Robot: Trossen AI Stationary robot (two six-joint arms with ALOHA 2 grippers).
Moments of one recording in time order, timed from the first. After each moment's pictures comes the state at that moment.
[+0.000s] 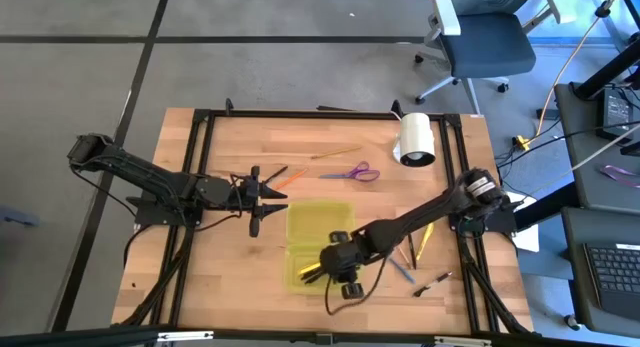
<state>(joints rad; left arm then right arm) -0.26 0.96 0.46 0.27 -0.36 -0.20 0.42 1.96 1.45 -0.58 -0.11 0.33</state>
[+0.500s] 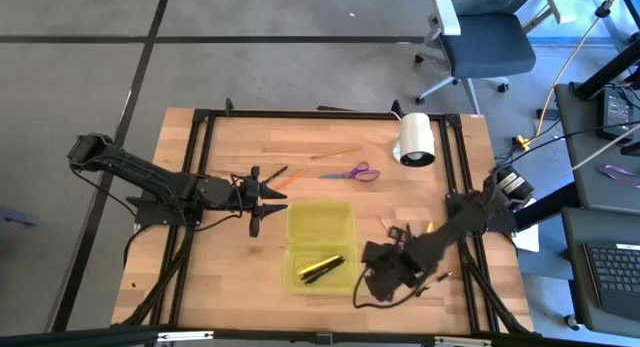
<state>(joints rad) -0.26 0.96 0.46 0.26 -0.36 -0.20 0.64 1.78 1.44 -1.12 0.18 1.01</state>
